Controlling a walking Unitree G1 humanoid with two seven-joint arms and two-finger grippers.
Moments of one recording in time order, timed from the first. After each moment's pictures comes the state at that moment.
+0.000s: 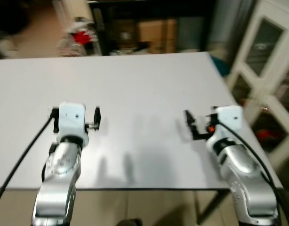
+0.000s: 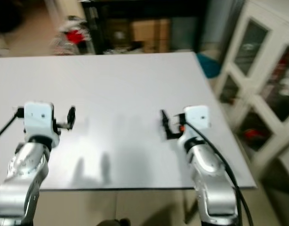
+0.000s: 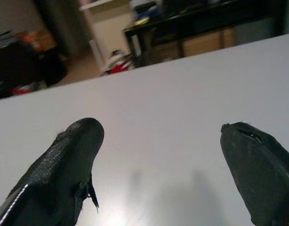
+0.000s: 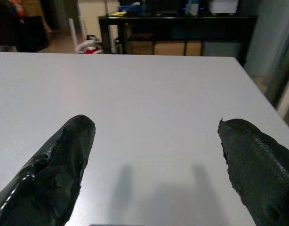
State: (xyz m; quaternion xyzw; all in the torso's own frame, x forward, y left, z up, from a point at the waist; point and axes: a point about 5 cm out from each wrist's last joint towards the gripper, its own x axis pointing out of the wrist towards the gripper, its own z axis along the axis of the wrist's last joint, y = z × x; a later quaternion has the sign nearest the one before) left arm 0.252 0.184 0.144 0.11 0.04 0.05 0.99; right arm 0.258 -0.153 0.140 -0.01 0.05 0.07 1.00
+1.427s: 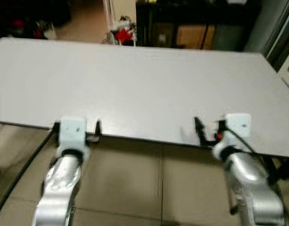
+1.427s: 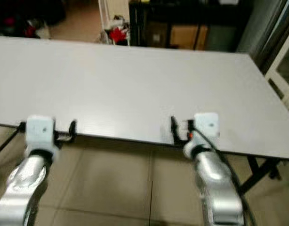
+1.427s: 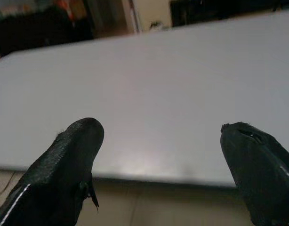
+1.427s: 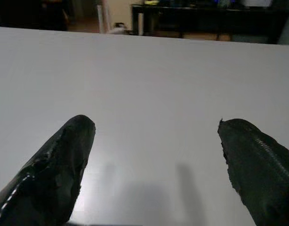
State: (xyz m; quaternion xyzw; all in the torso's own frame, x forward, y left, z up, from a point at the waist) left arm 0.235 0.187 0.126 0.10 0.08 0.05 0.99; right arm 0.248 -0.156 0.132 0.00 0.08 0.05 1.00
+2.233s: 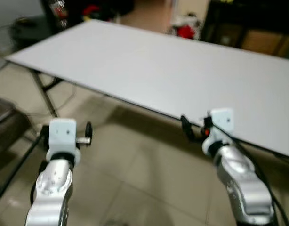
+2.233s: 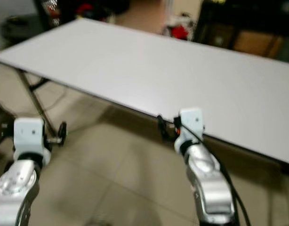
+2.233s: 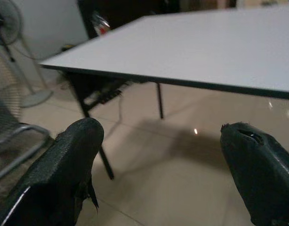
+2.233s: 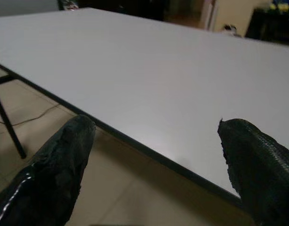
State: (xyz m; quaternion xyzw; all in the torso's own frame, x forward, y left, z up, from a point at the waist) left arm 0.228 0.192 0.139 0.11 0.06 0.07 0.99; right arm 0.261 -0.146 0.133 -0.01 0.07 0.08 0.99
